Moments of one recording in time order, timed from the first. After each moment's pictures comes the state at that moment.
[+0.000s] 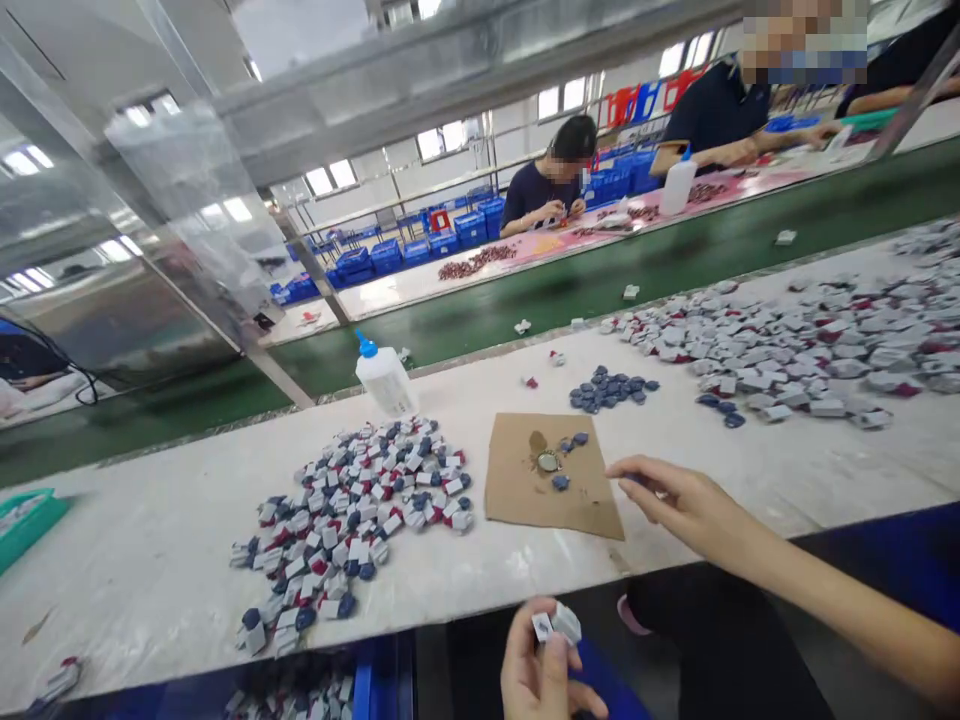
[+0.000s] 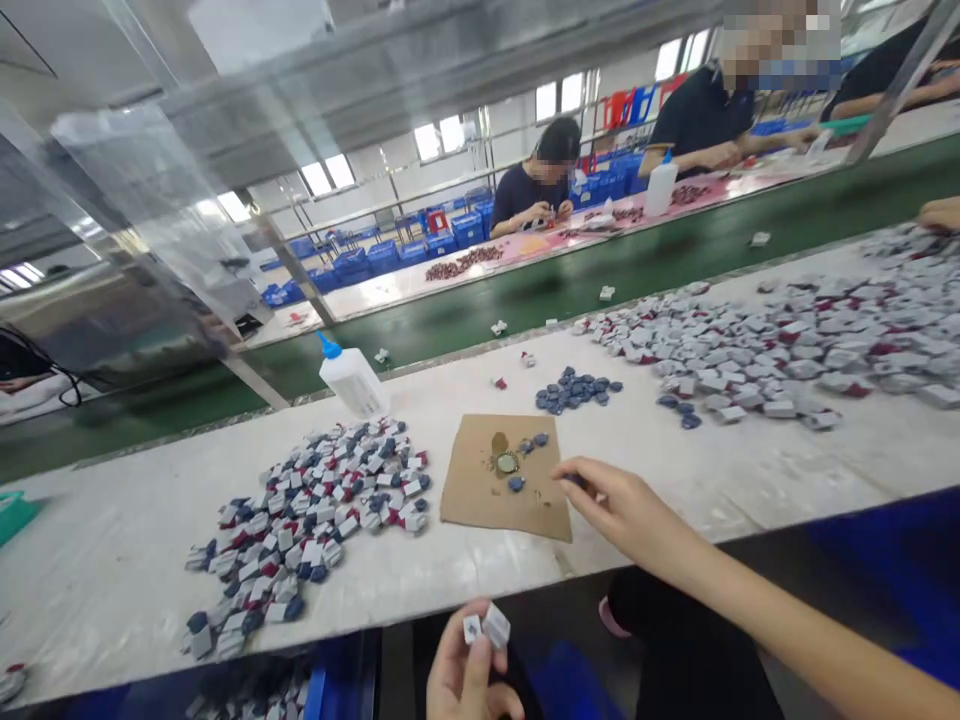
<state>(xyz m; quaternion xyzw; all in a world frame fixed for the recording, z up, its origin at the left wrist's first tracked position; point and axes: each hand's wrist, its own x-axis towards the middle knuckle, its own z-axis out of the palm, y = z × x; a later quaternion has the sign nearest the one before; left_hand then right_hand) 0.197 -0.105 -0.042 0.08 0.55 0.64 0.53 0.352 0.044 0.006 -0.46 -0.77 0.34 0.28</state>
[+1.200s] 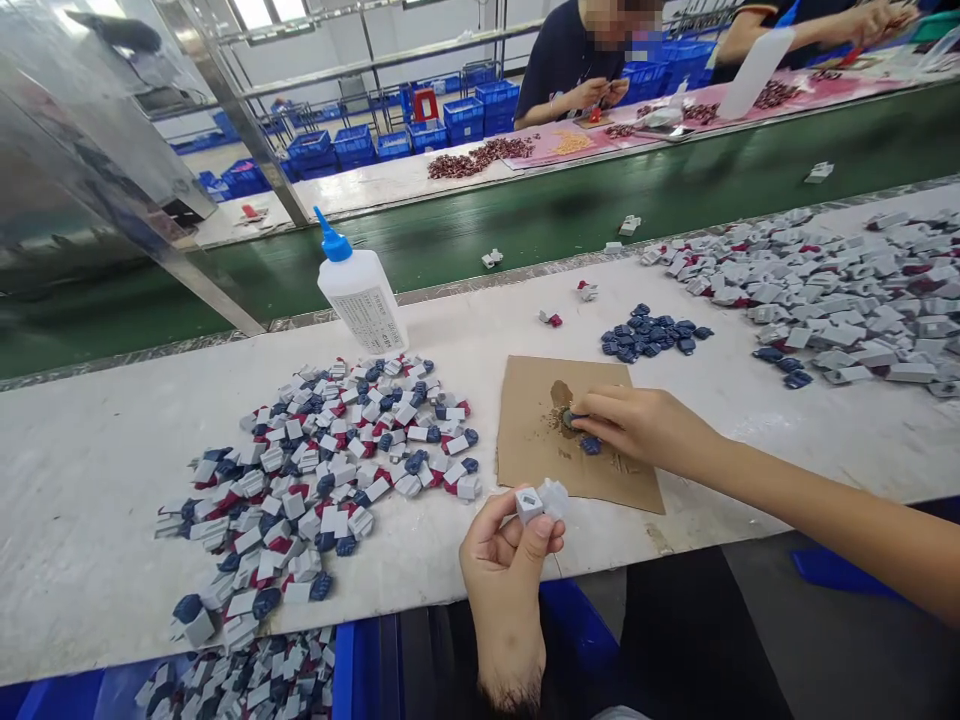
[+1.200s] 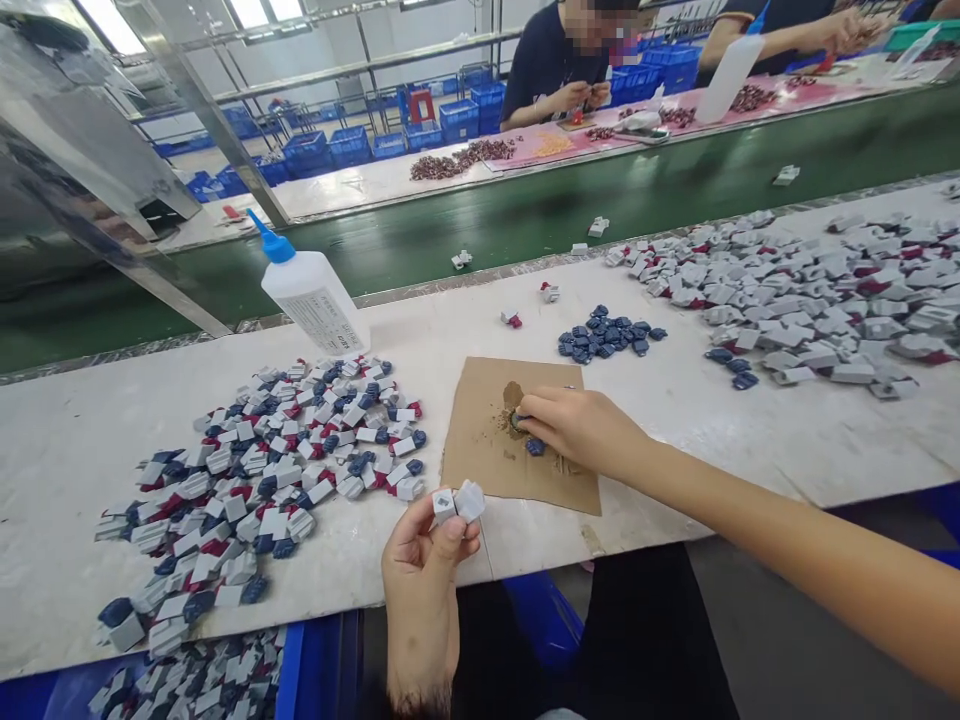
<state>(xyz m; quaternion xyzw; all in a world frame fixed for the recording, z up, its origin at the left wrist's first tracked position) 0.149 -0.041 -0.007 0.07 0.50 0.68 0.54 0.299 0.108 -0.014 -0.33 -0.93 0.08 0.15</state>
